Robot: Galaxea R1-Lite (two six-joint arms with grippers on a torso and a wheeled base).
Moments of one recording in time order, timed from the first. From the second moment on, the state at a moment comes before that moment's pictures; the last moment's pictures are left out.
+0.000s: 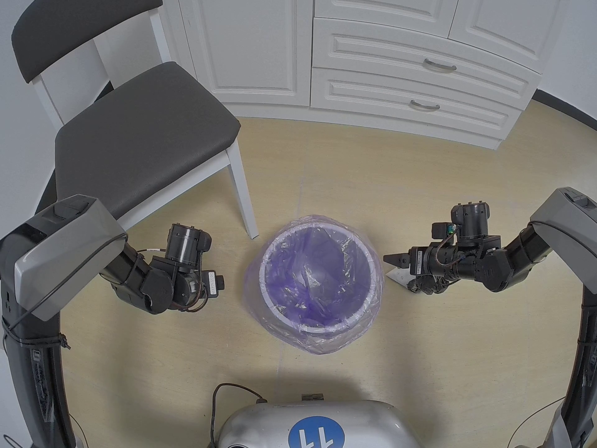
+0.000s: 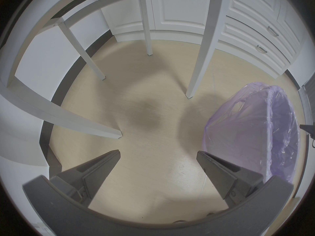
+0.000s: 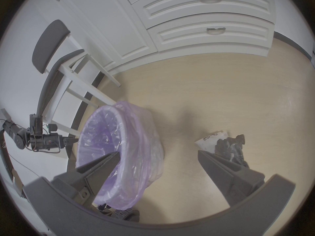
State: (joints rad) left arm -0.31 2.27 -1.10 -0.42 0.34 -0.31; right arm 0.21 2.22 -1.11 -0.60 0.26 0.16
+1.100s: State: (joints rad) left arm -0.33 2.29 -1.04 -0.53 0.34 -0.31; right arm 0.22 2.50 -1.29 -0.61 0.35 0.24
